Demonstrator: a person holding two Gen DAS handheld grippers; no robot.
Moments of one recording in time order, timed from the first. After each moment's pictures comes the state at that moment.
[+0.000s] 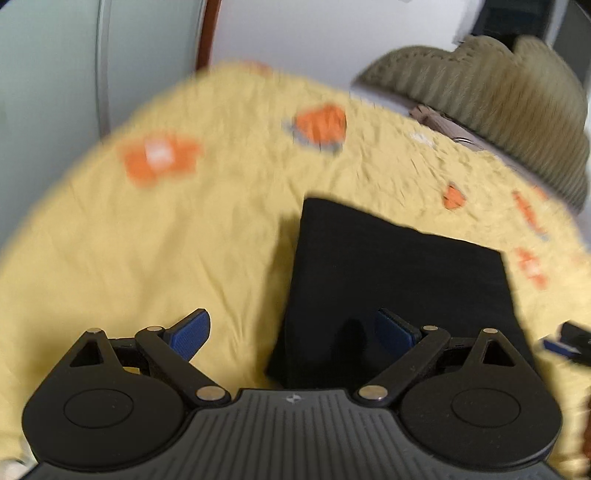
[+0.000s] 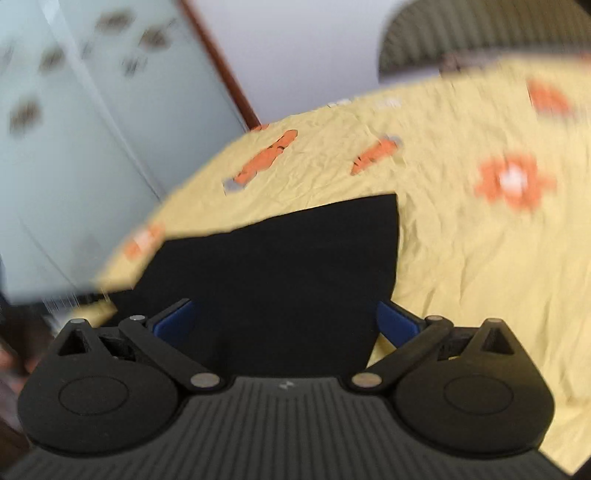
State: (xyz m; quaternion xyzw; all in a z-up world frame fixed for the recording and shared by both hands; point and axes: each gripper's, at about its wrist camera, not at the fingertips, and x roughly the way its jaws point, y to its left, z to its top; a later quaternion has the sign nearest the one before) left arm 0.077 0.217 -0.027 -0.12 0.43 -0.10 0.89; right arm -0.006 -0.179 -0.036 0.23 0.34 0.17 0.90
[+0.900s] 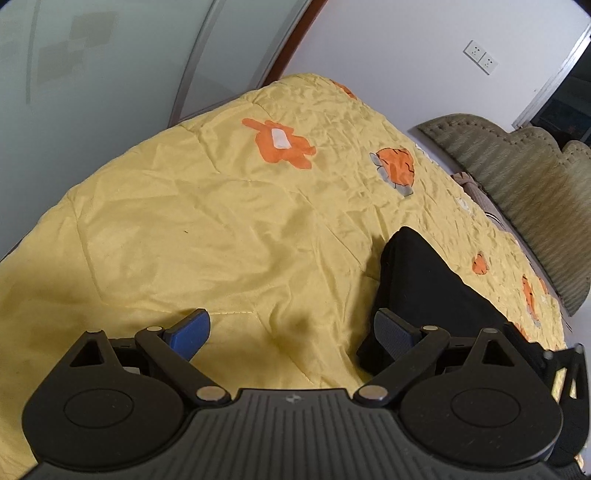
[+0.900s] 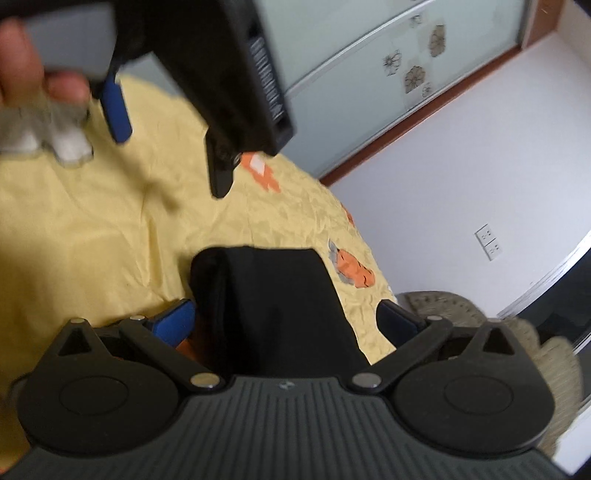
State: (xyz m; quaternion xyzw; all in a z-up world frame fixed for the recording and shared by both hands) left arm 0.030 0.303 -0.038 -0.24 0.39 -0.02 0.89; right arm -0.052 0.123 -0.046 -0.47 0.15 0.15 0.86
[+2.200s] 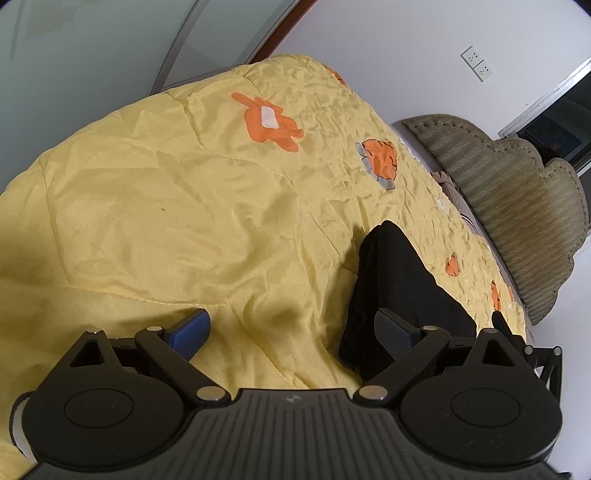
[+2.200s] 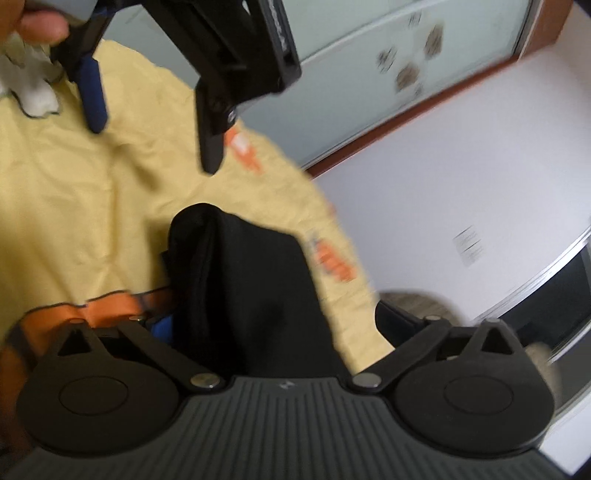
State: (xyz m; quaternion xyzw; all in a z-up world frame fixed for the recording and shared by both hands) left arm 0.038 0.311 -0.047 -0.31 0.41 -0.06 0.86; right arm -0.037 0.116 -0.065 -0.52 0.12 0.11 0.84
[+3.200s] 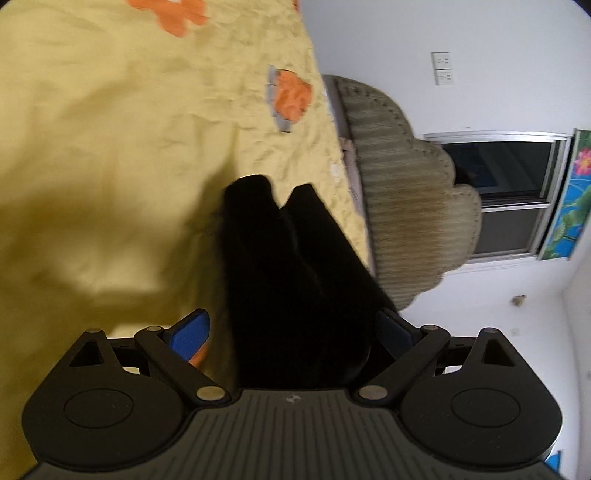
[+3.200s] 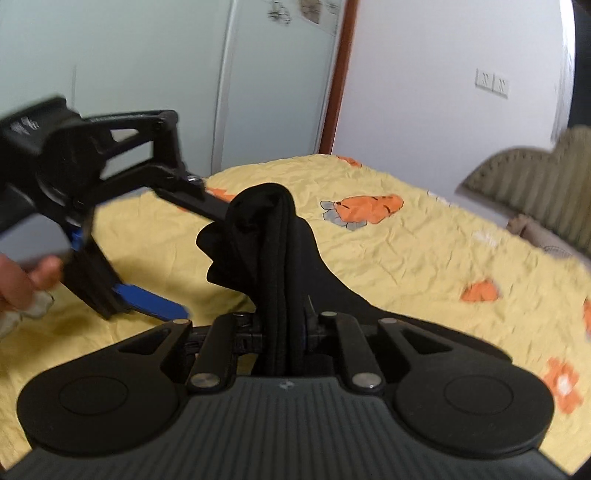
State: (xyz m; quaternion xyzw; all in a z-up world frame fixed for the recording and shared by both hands) left arm 0.119 0.253 -0.073 -0.52 0.43 -0.24 0.70; right arm 0.001 0.010 0.019 -0.16 0.27 0.20 0.93
